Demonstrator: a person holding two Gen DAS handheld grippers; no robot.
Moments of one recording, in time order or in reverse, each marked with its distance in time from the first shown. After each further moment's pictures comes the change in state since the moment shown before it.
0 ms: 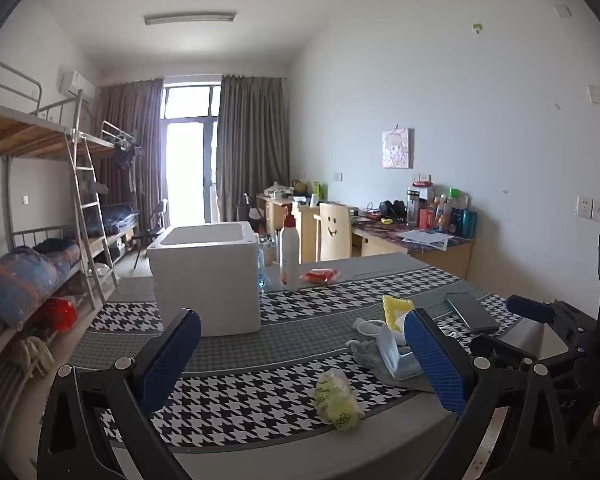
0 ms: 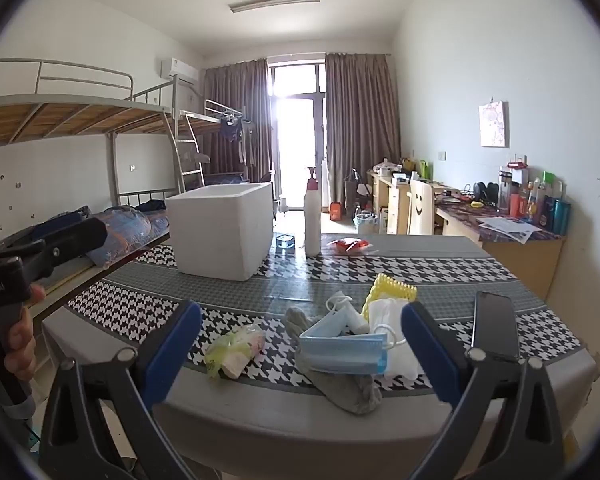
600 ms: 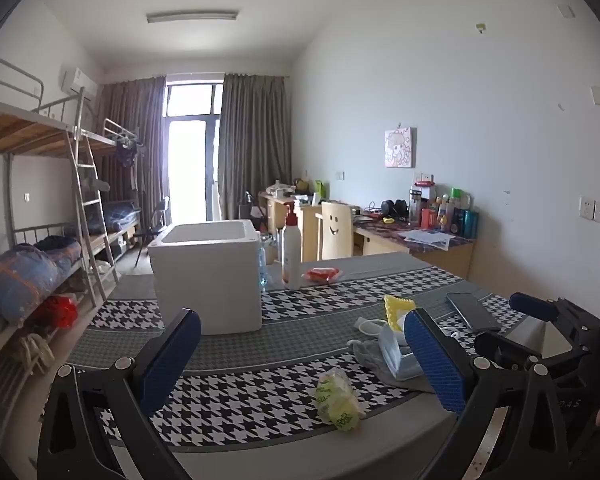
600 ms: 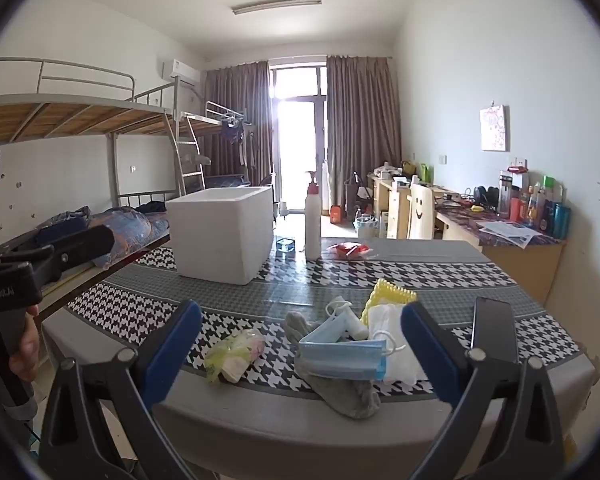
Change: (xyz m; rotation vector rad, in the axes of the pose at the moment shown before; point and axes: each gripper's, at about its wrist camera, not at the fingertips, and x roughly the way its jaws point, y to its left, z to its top) left arm 0.002 0.005 -0.003 -0.013 -0.008 0.012; right arm -0.001 0.001 0.004 -0.011 -0.014 0.006
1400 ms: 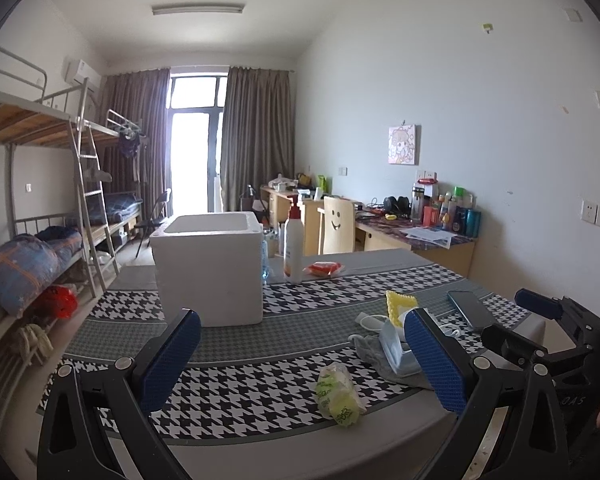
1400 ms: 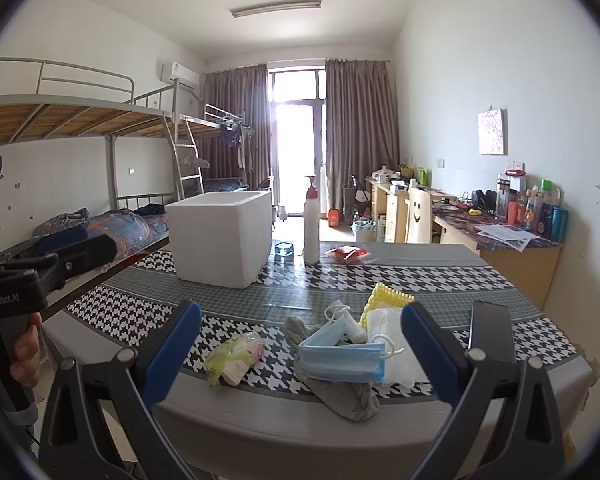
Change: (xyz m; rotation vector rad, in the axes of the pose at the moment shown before) left arm 0.001 0.002 0.000 -0.025 0.021 0.008; right arm 0.002 0.003 -0.002 -0.002 -0.014 -0.018
